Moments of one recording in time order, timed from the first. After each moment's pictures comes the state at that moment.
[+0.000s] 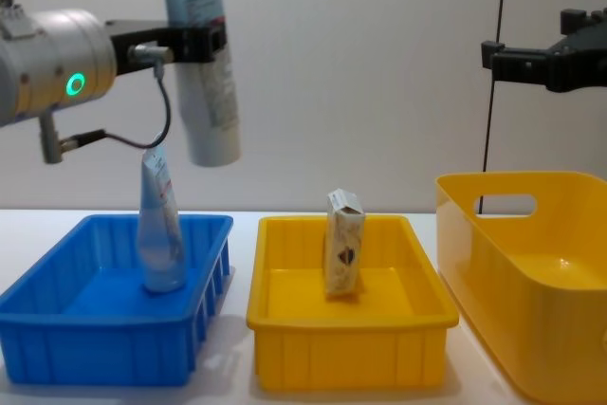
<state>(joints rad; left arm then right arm) -0.44 0.23 0.30 -1.56 -0.29 0.18 -0.15 0.22 0.29 -0.18 -1.71 0.06 0.10 0.28</state>
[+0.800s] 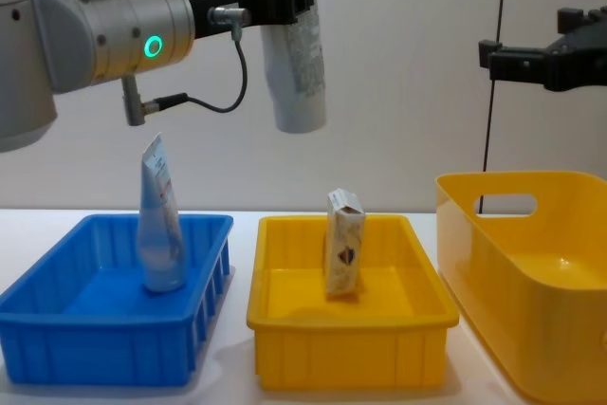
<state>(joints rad) -0.55 0.18 0.37 -1.47 -0.33 0.13 -0.28 0.22 0.29 -0.19 -1.71 0.06 0.10 0.29</state>
